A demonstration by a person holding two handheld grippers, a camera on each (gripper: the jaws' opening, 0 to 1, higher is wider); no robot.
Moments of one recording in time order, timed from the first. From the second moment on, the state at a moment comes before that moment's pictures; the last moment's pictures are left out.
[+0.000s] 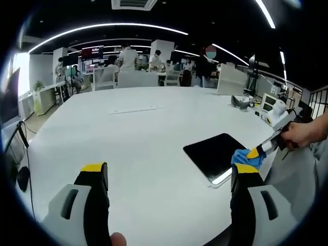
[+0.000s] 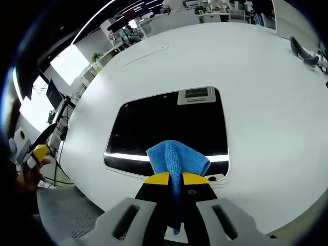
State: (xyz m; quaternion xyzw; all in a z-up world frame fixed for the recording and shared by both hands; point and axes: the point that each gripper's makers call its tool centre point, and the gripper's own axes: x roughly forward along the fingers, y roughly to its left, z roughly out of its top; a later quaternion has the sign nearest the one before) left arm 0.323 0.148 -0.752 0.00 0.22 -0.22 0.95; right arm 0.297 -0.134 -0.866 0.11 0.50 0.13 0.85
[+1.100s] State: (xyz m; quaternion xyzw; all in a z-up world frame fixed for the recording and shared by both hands) left arm 0.323 0.149 -0.748 0.01 0.22 -0.23 0.95; right arm 0.303 -0.164 -0.866 0.10 0.50 0.11 0.85
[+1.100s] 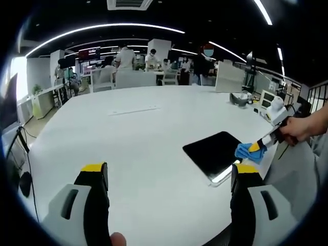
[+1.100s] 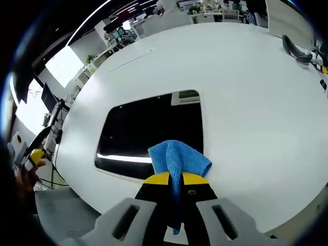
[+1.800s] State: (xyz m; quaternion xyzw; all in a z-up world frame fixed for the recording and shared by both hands) left arm 0.320 0.148 -0.757 0.01 0.23 -0.24 0.94; right arm 0.360 -0.169 -0.867 0.09 0.48 0.09 0.87
